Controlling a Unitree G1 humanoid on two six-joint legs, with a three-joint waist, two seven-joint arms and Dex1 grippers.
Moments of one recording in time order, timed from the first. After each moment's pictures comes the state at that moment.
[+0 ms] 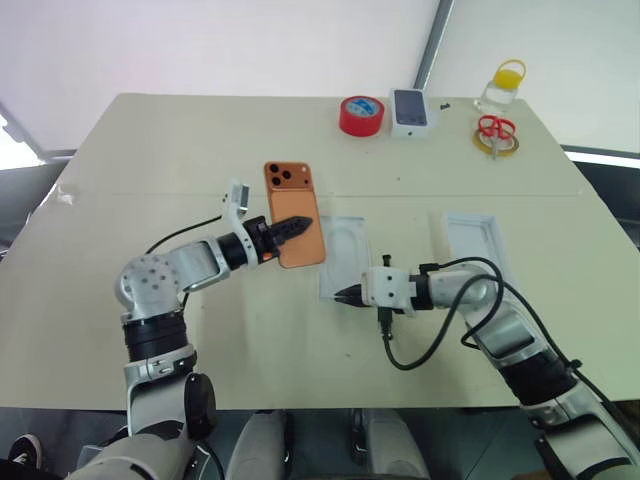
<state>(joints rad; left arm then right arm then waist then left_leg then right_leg) -0.63 0.18 0.41 0.04 -0.98 1.34 -0.29 -0.43 -0.58 0.35 -0.03 -0.01 0.05 1.07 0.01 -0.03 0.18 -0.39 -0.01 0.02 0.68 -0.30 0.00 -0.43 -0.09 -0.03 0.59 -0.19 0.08</state>
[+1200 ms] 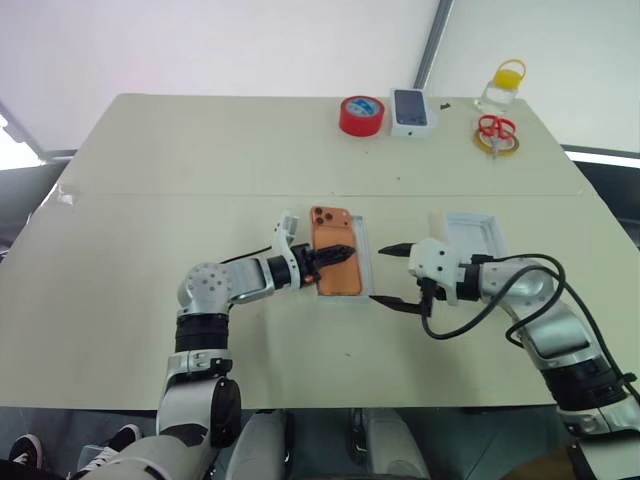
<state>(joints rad) -0.66 0.04 0.28 0.28 -0.93 1.27 -0.31 -0.34 -0.70 0.14 -0.10 0.14 0.17 1.02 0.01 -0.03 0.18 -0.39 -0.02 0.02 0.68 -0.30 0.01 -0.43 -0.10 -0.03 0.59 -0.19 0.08</state>
